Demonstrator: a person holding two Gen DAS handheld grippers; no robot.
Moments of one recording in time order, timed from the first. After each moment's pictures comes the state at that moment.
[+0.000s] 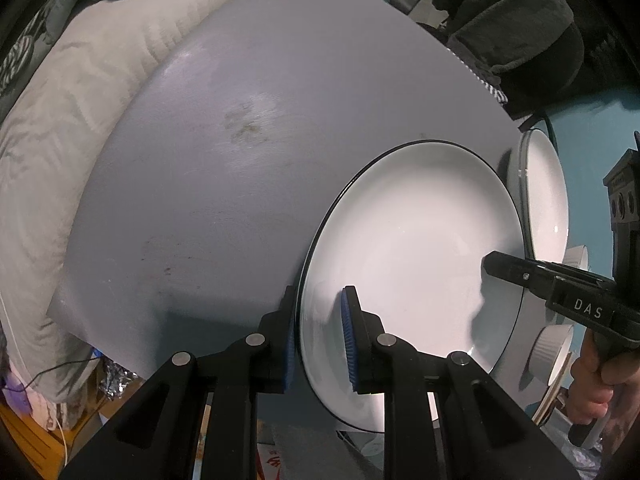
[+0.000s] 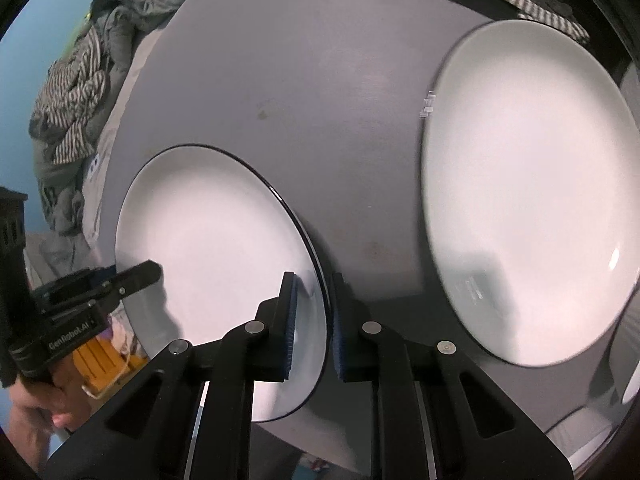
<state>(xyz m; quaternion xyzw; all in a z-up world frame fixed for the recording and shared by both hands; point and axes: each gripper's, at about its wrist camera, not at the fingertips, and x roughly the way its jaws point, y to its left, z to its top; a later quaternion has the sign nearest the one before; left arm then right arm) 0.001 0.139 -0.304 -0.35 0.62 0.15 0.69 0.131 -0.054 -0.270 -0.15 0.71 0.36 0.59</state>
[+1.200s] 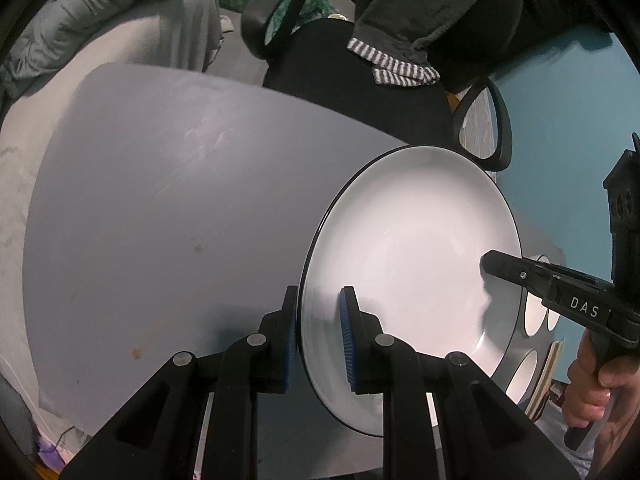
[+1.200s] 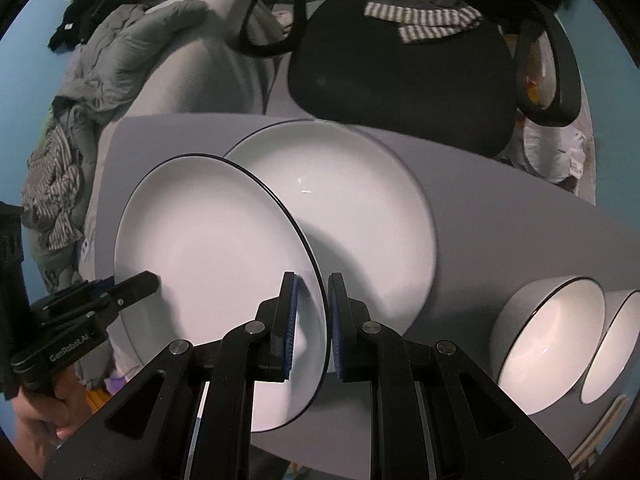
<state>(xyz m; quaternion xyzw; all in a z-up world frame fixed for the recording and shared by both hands) 0.162 0.070 -0.266 -0.28 0.63 0.07 0.72 0.237 -0.147 -0.233 -0.07 0.70 0.28 0.65</state>
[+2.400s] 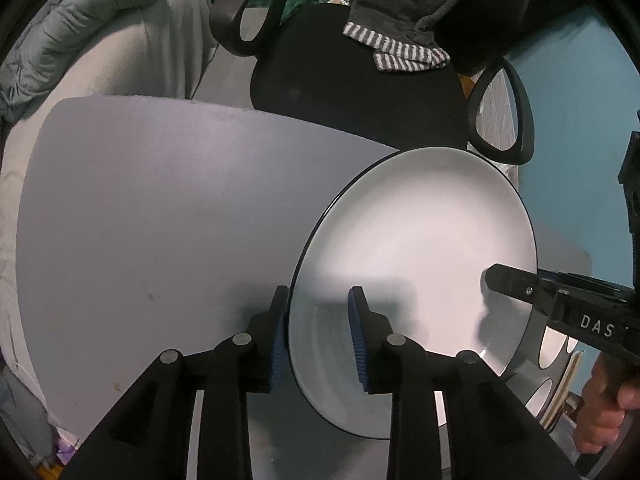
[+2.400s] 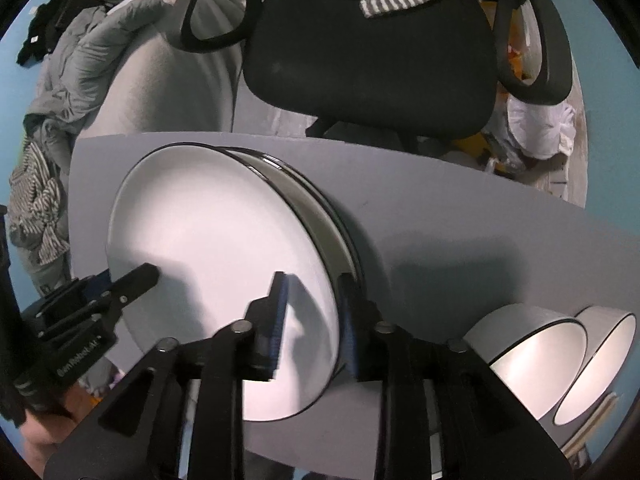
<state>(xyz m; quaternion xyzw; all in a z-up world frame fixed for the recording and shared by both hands) 0.220 0.039 -0.287 -0.24 0.66 0.09 0.70 0.285 -0.166 -0.261 -0.07 0.74 0.24 0.62</state>
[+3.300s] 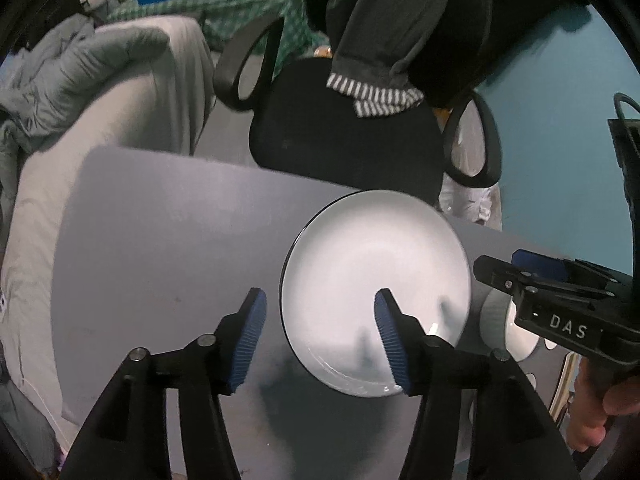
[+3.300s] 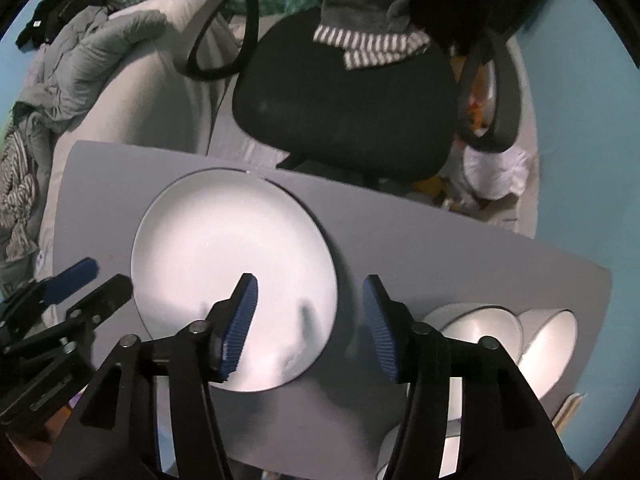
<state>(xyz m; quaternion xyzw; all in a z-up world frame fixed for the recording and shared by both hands) 0.194 0.021 -0.213 -0.21 0.60 0.10 0.77 0.264 -0.165 -0.198 -0.14 0.67 0.22 0.70</state>
